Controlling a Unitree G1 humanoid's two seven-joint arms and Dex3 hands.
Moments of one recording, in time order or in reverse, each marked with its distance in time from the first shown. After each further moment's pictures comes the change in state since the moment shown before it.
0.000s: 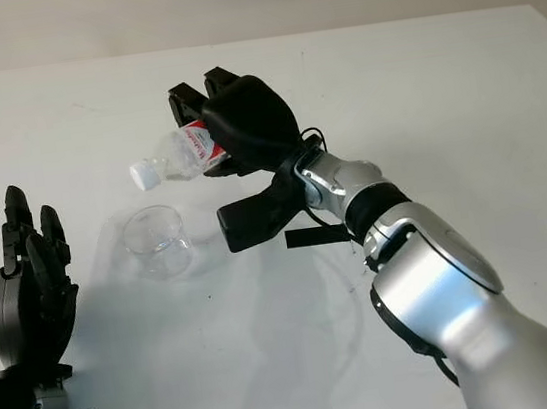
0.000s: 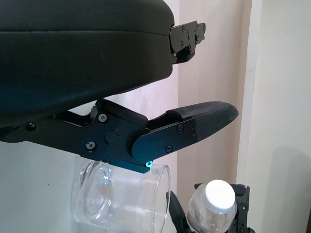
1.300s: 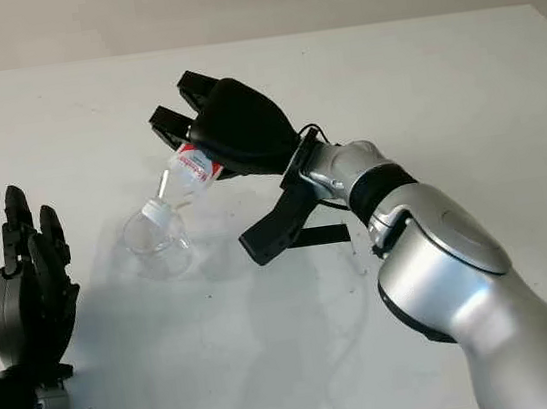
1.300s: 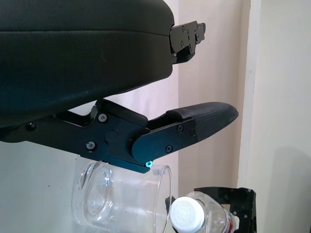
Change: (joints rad) left arm 0.002 -0.001 -0.004 -0.003 0.017 -0.008 0.016; right arm -0.072 -0.032 0.216 0.020 -0.214 -0.001 -0.282
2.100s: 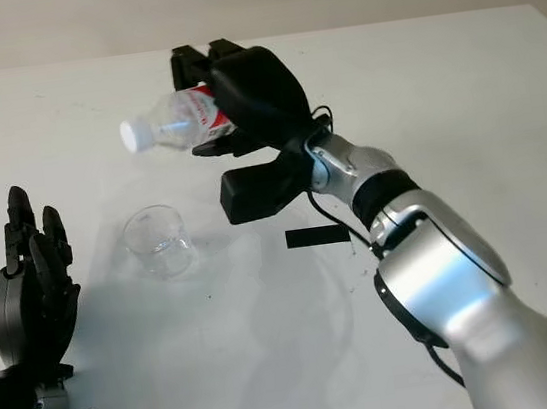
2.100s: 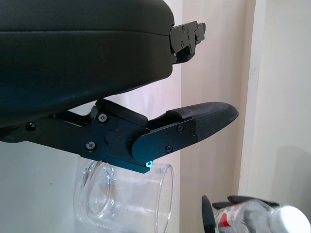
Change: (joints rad) left arm 0.001 0.005 0.000 -0.006 -0.011 0.021 -0.016; right arm 0.130 0.023 -0.438 -0.023 0.560 -0.182 0.428
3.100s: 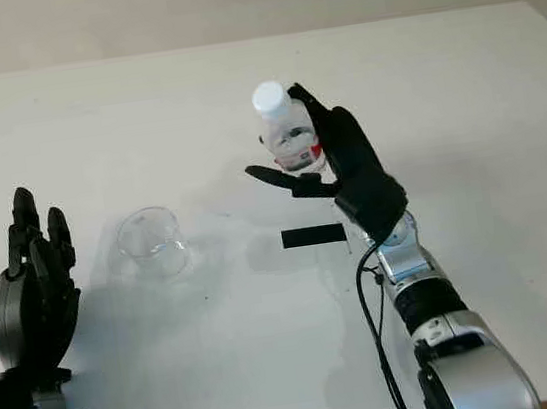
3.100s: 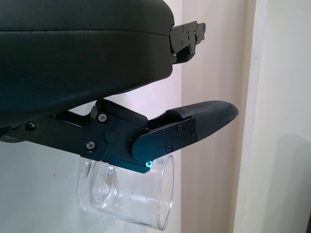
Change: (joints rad) left arm 0.003 0.014 0.007 0.025 -0.029 -0.006 -0.059; right arm 0.537 0.019 -0.396 -0.561 0.520 0.193 0.637
